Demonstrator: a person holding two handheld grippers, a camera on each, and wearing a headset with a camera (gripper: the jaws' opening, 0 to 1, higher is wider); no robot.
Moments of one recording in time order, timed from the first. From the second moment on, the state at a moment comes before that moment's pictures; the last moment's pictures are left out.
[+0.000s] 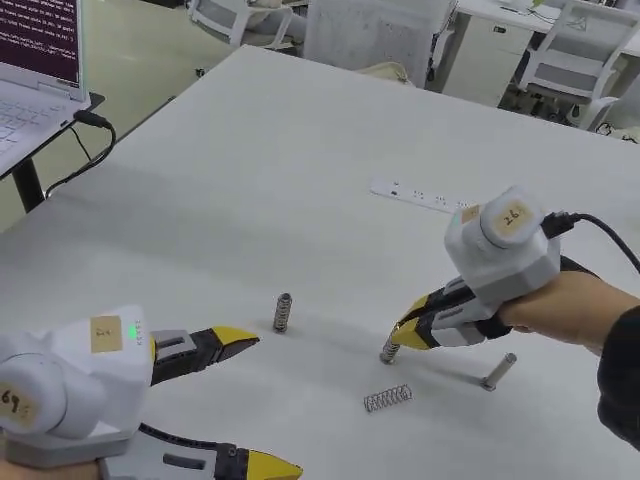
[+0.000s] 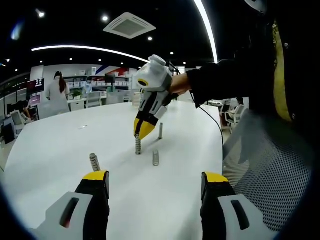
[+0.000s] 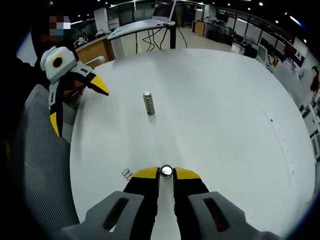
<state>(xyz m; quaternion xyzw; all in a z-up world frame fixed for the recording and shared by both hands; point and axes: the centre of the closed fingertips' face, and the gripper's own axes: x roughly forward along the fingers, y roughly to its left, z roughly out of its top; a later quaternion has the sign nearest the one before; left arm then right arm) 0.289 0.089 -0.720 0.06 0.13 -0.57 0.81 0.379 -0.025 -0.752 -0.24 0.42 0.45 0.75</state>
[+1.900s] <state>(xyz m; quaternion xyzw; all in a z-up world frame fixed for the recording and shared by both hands) 0.288 0.088 -0.716 0.08 0.13 -0.57 0.81 0.343 -0.043 -0.765 -0.22 0.44 0.47 0.73</state>
